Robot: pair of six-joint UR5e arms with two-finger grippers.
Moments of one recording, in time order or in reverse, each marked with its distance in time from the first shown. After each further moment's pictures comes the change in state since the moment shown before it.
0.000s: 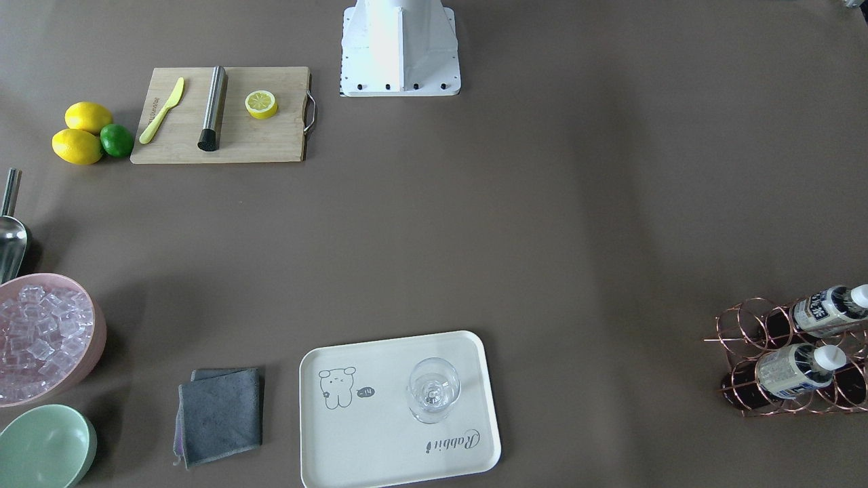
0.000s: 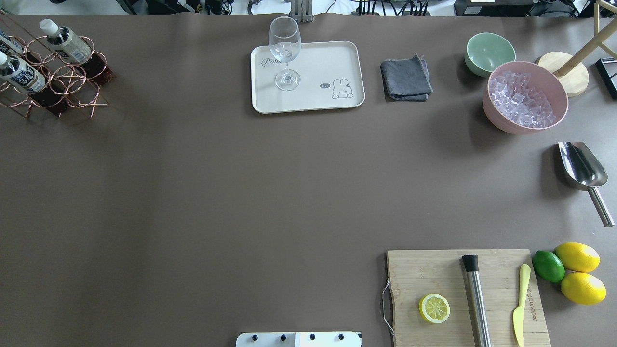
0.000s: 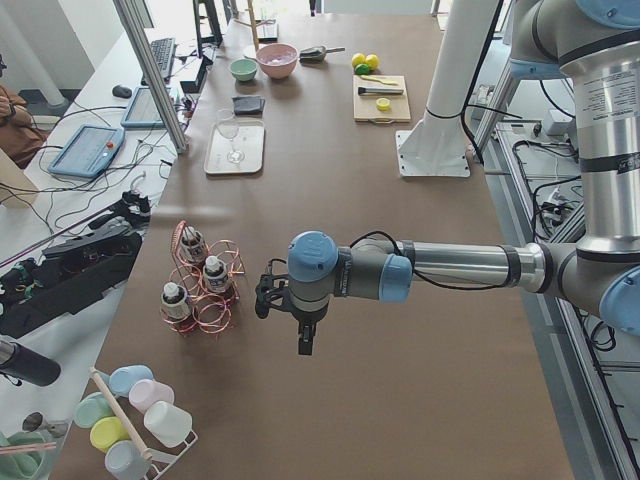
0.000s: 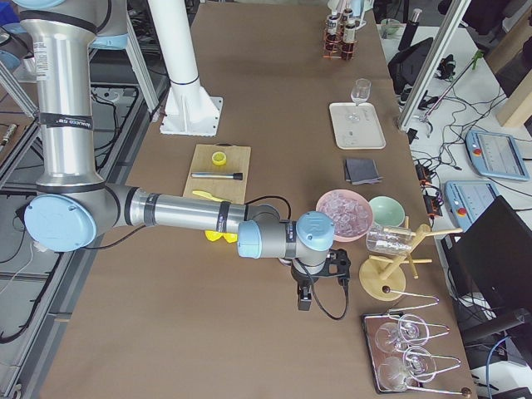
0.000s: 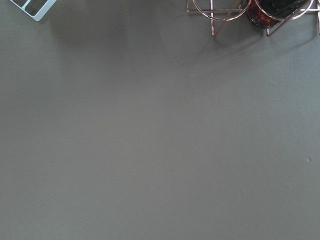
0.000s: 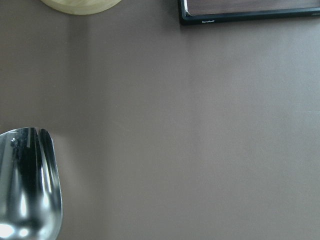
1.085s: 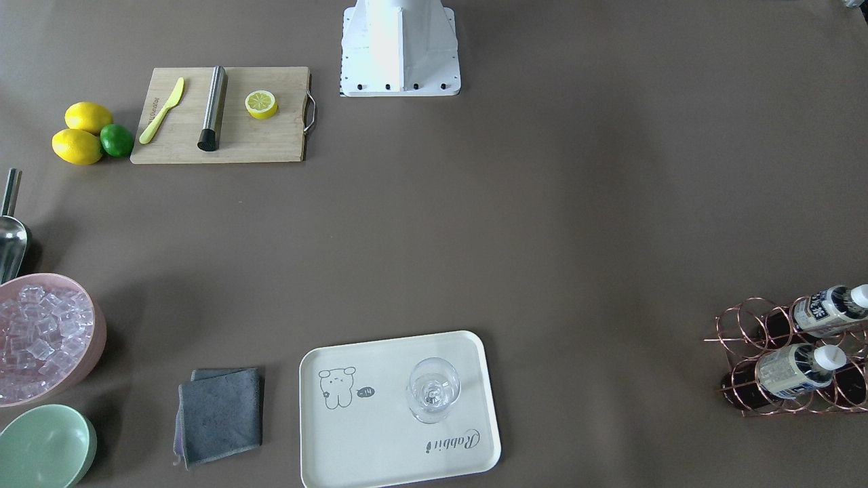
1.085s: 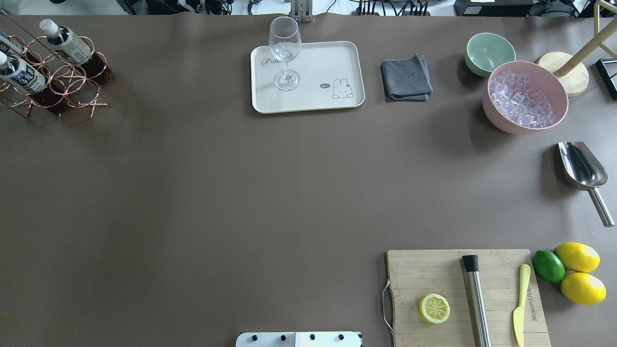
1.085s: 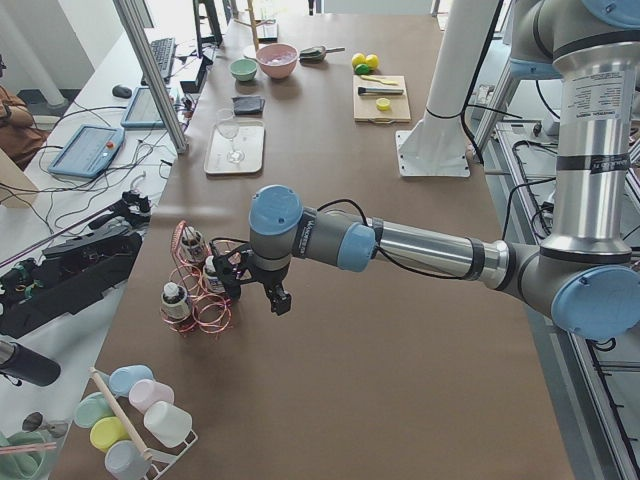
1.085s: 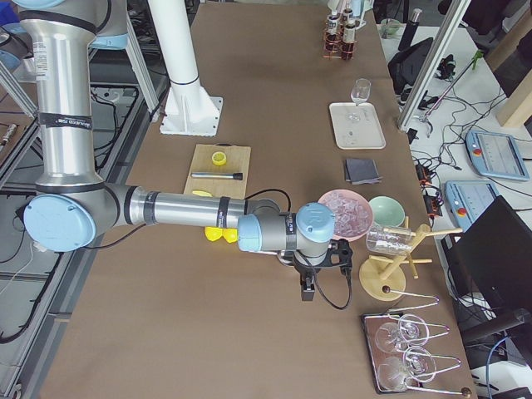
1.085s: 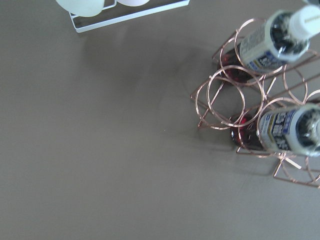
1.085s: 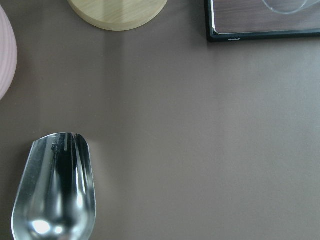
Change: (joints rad) left arm -0.023 -0.182 0.009 -0.002 -0.022 -0.775; right arm 0.002 -0.002 0.043 0.000 0.039 -0.008
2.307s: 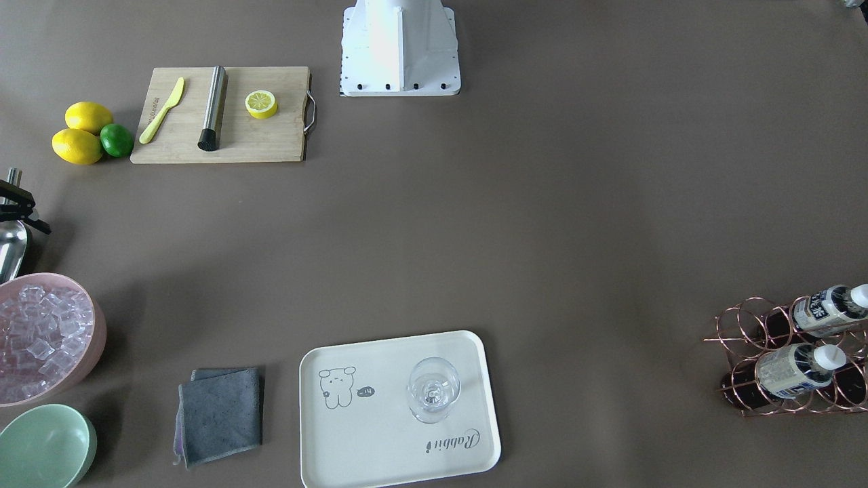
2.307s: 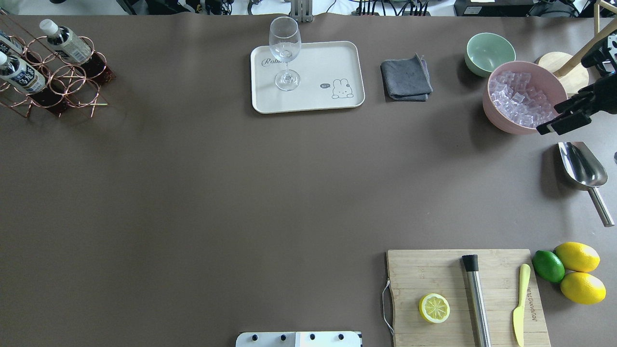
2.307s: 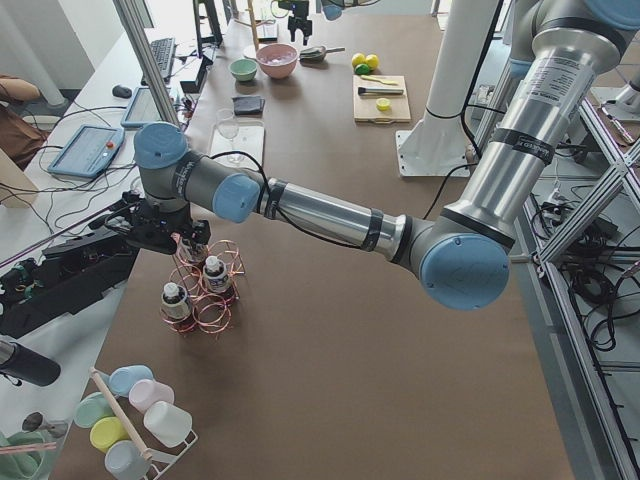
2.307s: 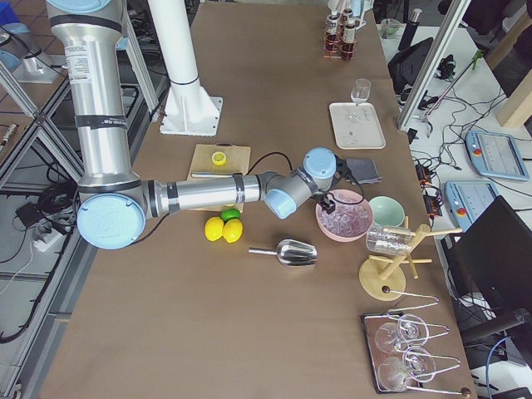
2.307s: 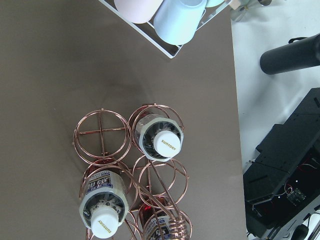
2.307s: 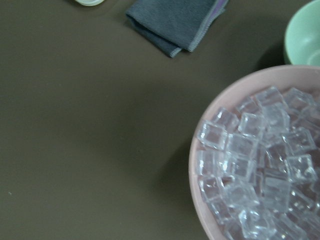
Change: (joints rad) left arm 0.029 -0.453 0.361 -0.063 0.007 -0.977; right arm -0.315 0.097 0.048 0.507 0.179 0.011
